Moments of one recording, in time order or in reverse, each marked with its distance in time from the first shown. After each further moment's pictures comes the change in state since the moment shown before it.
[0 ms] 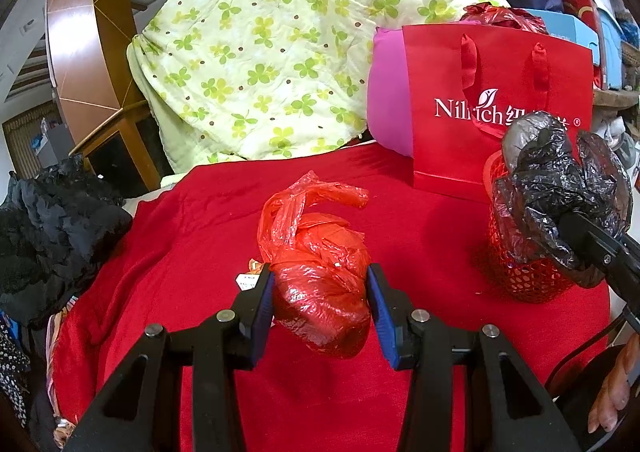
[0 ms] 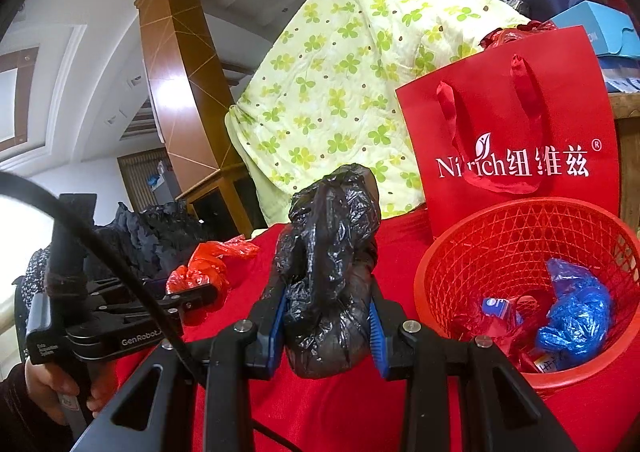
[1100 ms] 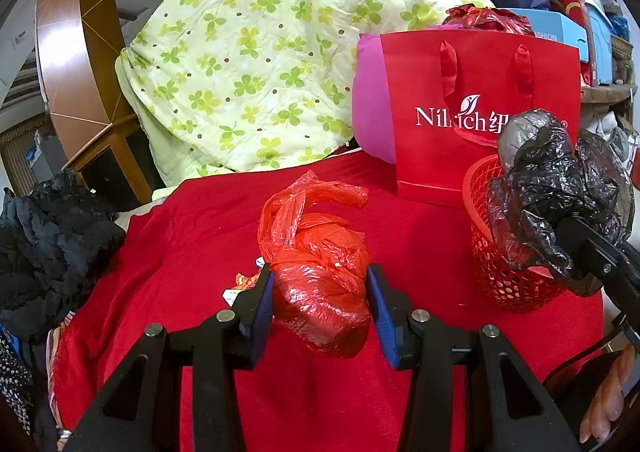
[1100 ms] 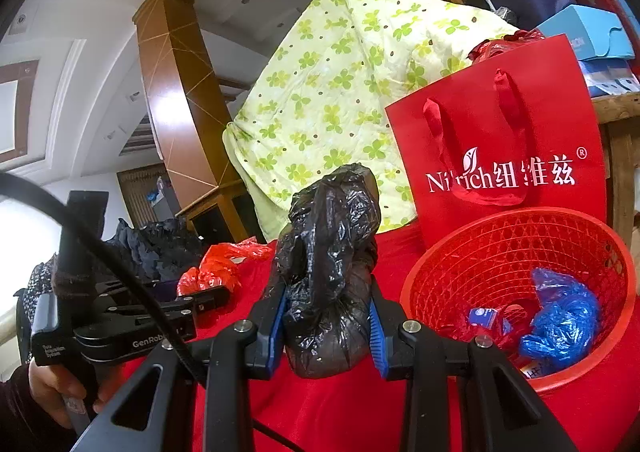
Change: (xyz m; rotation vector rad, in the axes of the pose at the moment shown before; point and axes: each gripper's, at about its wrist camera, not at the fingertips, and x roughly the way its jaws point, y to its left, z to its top) left arm -0.007 -0.017 0.014 0.034 -0.019 -0.023; right arm -0.022 -0.004 0.001 0.026 -0.059 -0.007
